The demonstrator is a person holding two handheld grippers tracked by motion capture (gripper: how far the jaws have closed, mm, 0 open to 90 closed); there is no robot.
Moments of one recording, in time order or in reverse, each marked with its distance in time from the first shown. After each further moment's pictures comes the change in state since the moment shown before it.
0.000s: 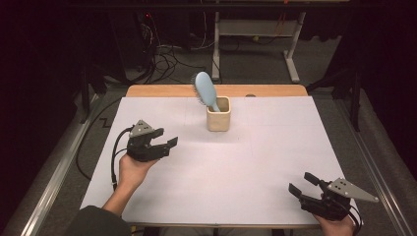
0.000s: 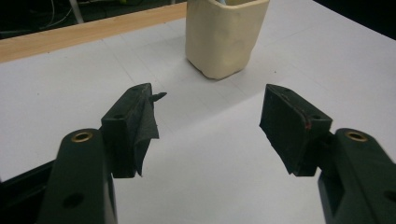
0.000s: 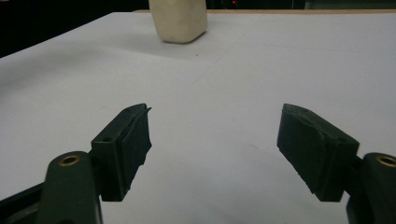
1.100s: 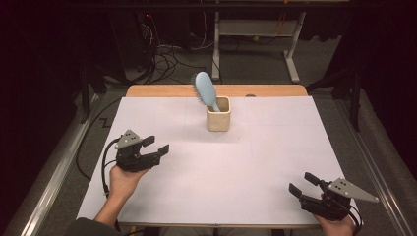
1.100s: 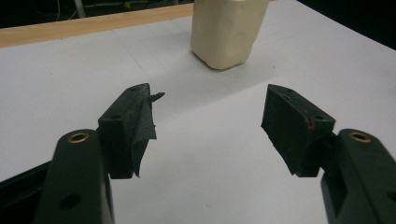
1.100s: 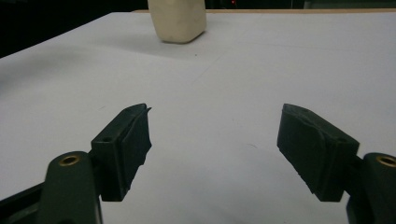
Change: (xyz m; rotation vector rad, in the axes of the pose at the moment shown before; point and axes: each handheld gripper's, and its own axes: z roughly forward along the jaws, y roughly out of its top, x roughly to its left) left arm 0.005 -0.027 -0.023 -0.040 -0.001 -0.036; right arm 0.000 0.000 0.000 0.001 -0.002 0.005
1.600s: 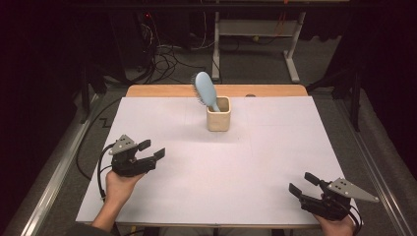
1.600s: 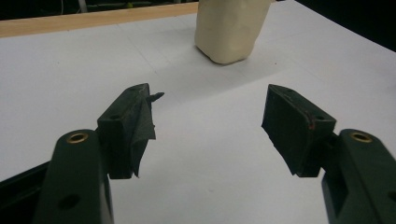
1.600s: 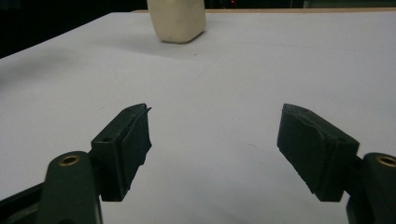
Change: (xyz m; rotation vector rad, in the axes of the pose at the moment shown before) left arm 0.003 -0.014 -0.009 -0.016 0.003 -0.022; right arm 0.000 0.000 0.000 0.000 -0.001 0.003
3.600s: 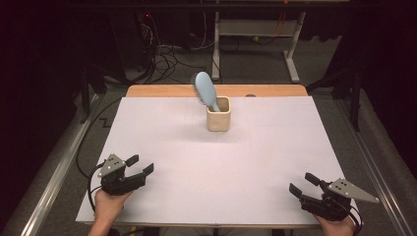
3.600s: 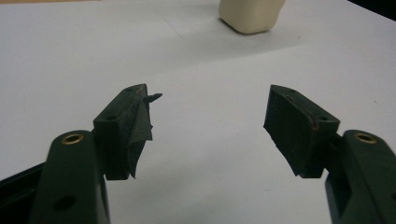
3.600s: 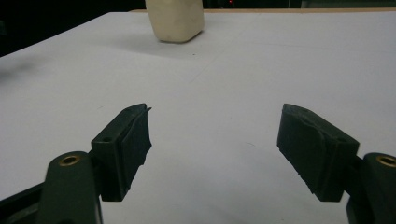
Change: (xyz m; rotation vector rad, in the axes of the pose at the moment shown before) left arm 0.009 -0.054 -0.019 -0.015 0.069 -0.017; right arm 0.000 0.000 -0.001 0.000 -0.009 -0.002
